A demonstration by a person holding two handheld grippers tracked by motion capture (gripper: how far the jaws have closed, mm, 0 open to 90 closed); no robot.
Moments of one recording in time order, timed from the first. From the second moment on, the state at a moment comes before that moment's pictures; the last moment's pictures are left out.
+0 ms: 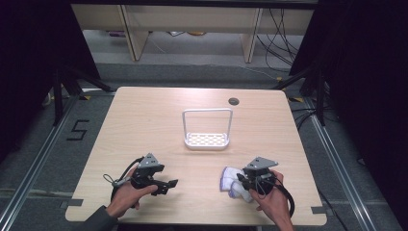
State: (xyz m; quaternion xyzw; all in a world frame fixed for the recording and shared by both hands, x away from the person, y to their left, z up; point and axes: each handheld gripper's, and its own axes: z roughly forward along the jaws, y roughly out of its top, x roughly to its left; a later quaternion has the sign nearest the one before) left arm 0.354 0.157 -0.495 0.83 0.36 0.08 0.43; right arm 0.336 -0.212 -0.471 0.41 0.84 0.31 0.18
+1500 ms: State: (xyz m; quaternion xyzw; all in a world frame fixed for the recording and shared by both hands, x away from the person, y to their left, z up) left arm 0.353 0.141 -0.469 0.82 0.33 0.07 0.47; right arm 0.333 -0.185 -0.355 0.29 0.83 0.43 0.21
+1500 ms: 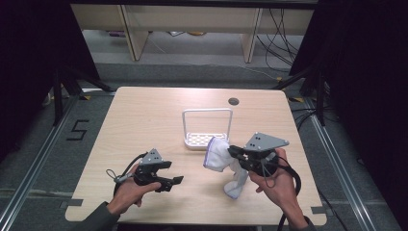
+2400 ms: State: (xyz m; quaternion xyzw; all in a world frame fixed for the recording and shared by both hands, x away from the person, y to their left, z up) left arm 0.357 0.144 -0.478 0.83 0.32 0.06 0.45; right arm 0.385 -0.206 -0.447 0.35 0.85 0.37 0.14
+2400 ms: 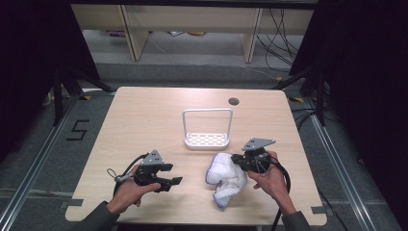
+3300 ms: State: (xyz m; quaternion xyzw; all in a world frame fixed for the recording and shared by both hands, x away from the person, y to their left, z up) left arm 0.365 0.133 -0.486 0.84 0.32 0.05 0.44; right arm 0.370 -0.162 -0.457 0.34 0.87 0.29 0.20
